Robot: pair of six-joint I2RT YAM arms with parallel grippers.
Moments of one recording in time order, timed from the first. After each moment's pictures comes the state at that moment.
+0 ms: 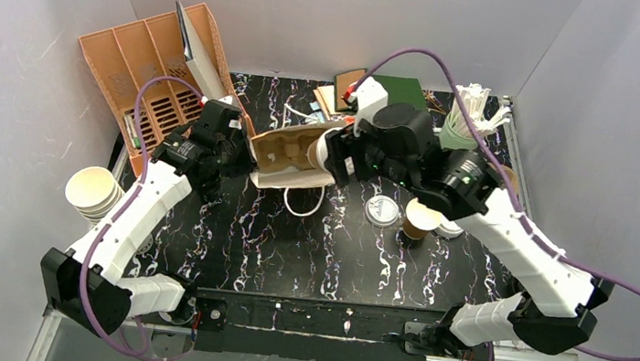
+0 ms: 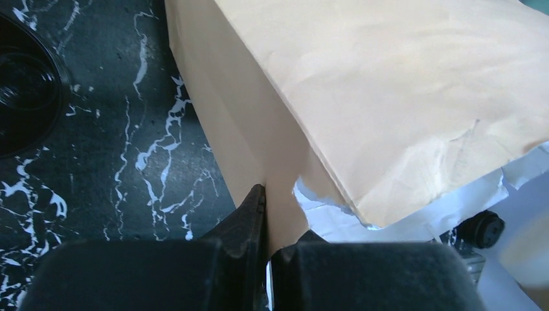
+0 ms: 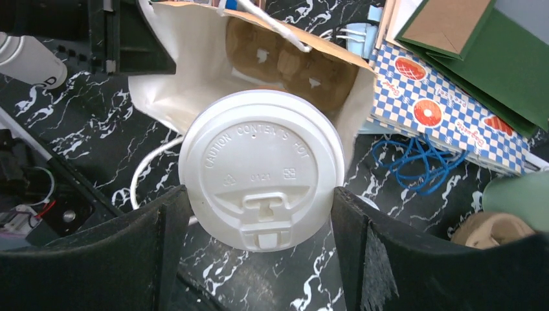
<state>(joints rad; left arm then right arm) -0.39 1.19 1.19 -0.83 -0.03 -0.69 1.01 1.36 1.77 -0.93 0.22 0.14</state>
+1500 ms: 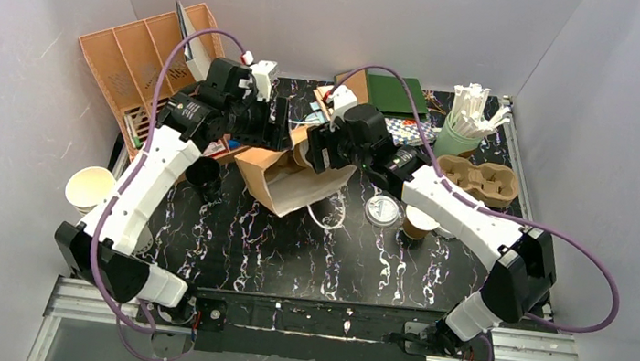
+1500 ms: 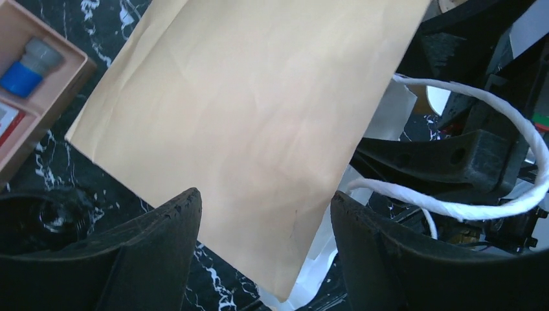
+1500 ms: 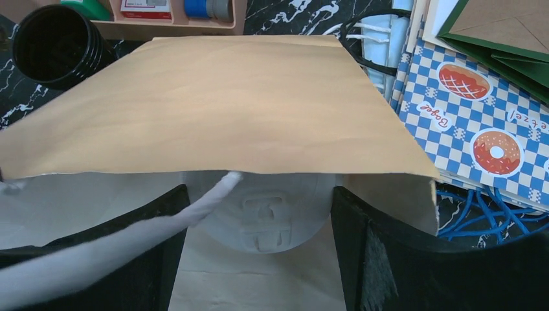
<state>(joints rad) -0.41 1.38 1.59 -0.98 0.19 -0.27 0.83 1.57 1.39 -0.33 0.04 0.13</state>
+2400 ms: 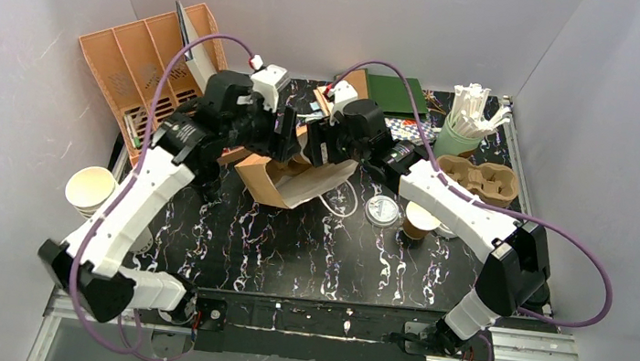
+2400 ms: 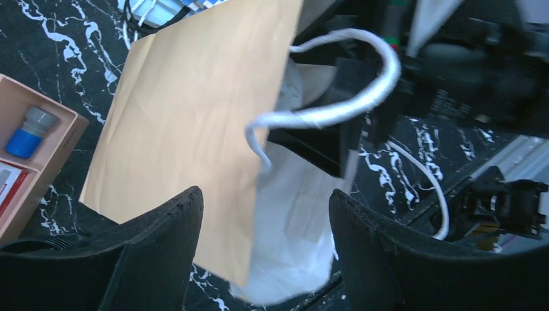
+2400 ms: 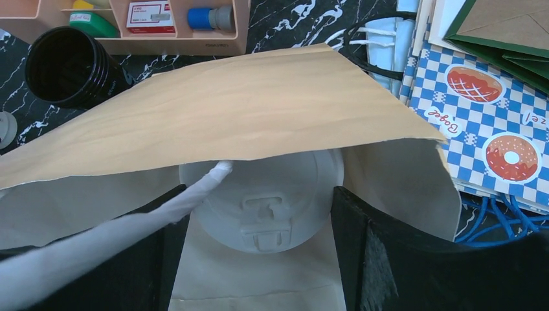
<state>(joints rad) -0.51 1.24 1.48 -0.81 0.19 -0.19 0.80 1.61 1.43 -0.32 0.02 0.18</state>
